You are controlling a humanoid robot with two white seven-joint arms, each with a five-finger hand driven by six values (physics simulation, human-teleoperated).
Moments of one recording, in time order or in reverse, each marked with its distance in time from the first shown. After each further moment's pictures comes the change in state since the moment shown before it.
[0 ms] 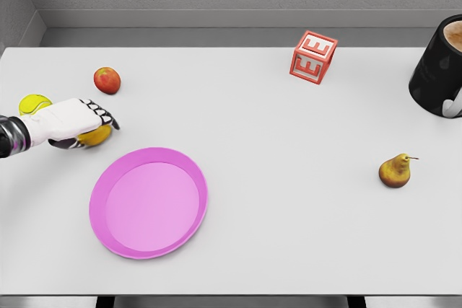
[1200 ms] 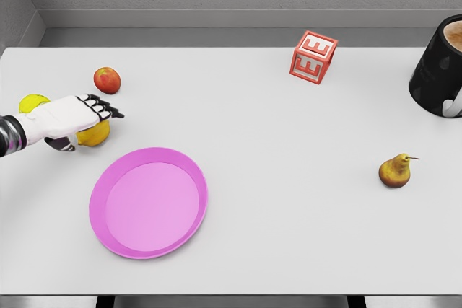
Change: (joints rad) left arm 0.011 0.000 0.025 -0.010 0.010 0.000 0.000; right arm 0.000 0.000 0.000 0.000 0.000 0.000 0.000
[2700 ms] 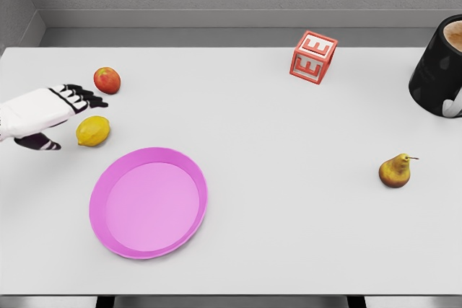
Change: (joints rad) left arm 0.133 0.099 0.147 -0.146 0.280 0.000 0.000; right arm 0.000 0.000 0.000 0.000 0.000 0.000 0.000
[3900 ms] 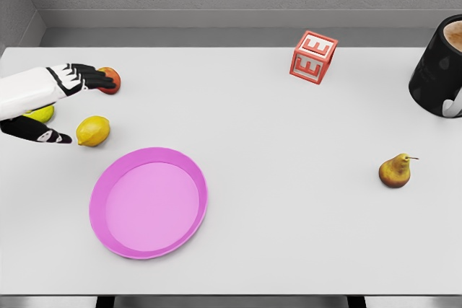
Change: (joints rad) left arm -0.032 0.197 -0.086 -0.102 0.558 0.000 0.000; right arm 0.000 0.000 0.000 0.000 0.000 0.000 0.000
